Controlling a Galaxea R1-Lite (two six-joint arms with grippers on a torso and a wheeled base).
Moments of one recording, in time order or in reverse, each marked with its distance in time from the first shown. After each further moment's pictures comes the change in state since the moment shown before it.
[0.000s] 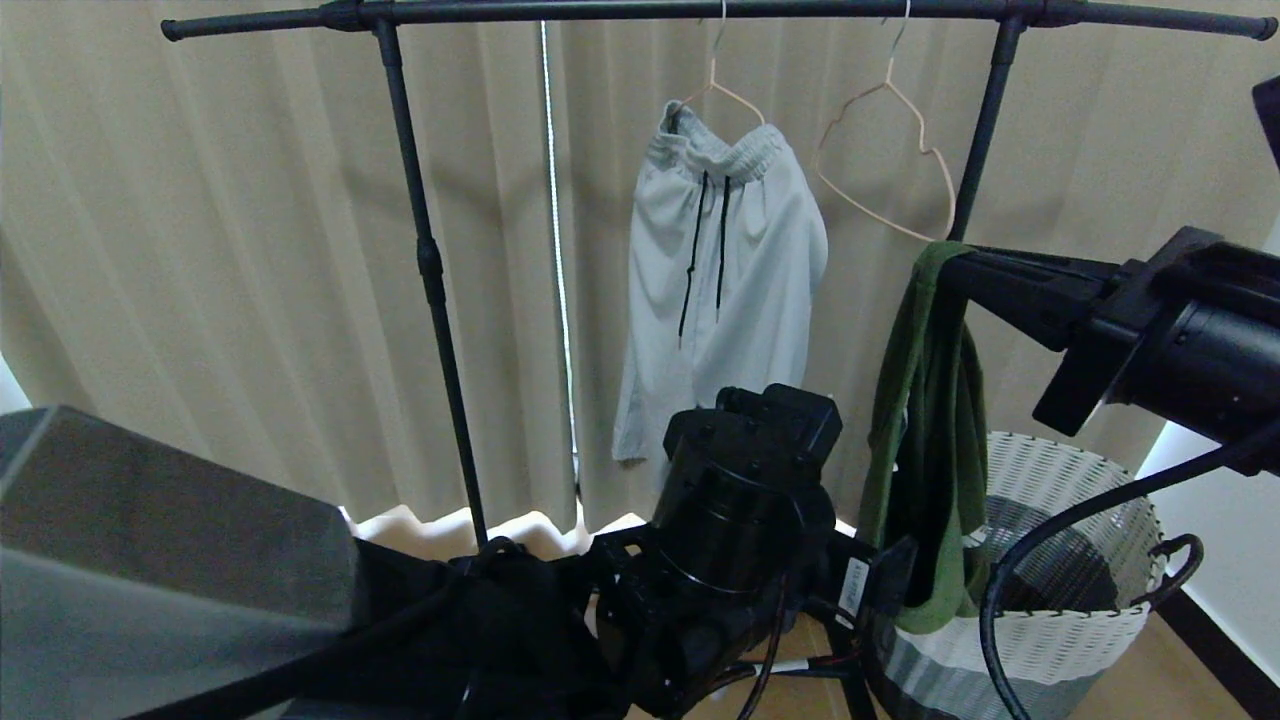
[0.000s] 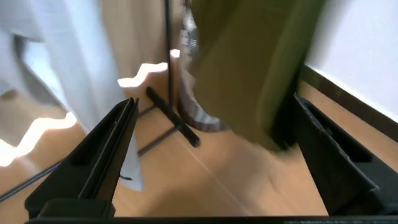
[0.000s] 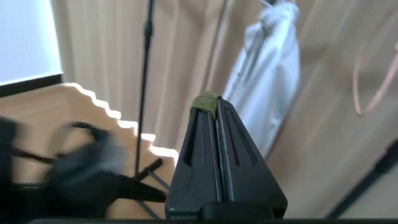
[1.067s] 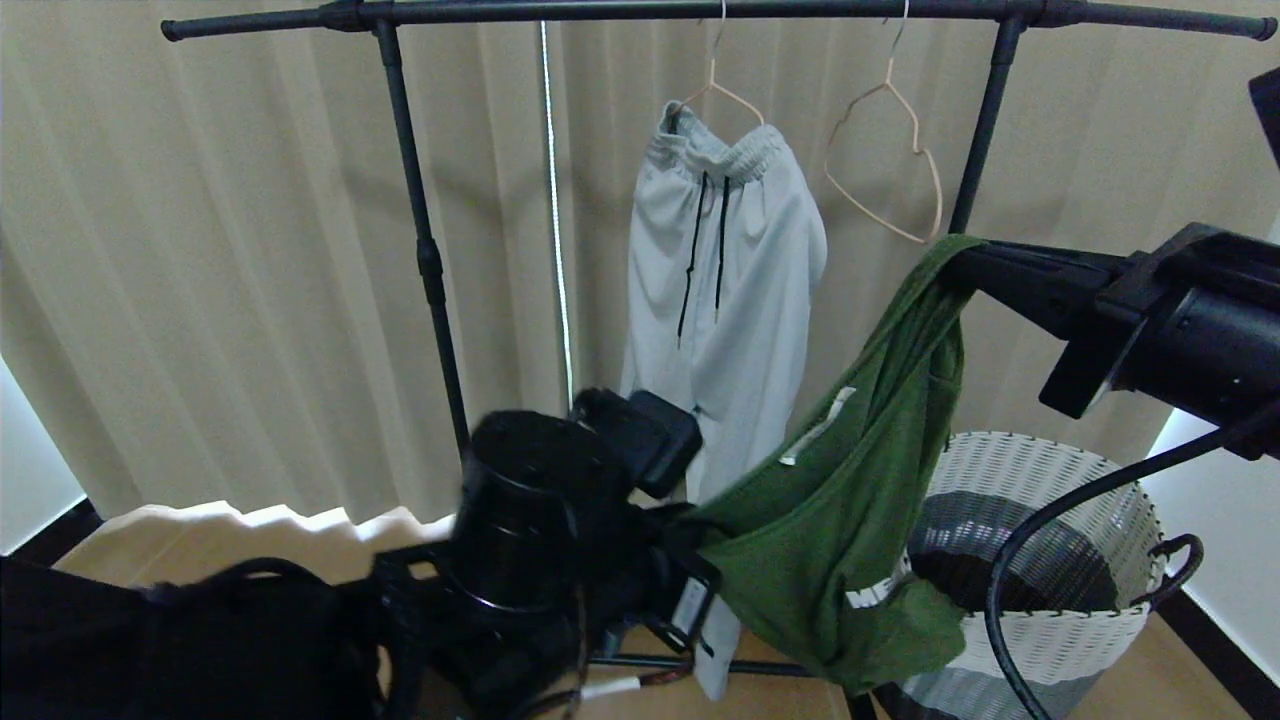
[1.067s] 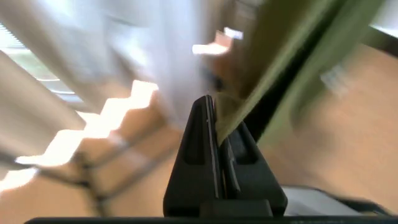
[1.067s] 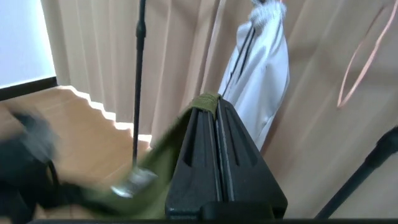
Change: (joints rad) left arm 0.116 -0.275 0.318 0.018 0.051 0.212; right arm -0.054 0.006 -0.017 0.025 -0.002 0.027
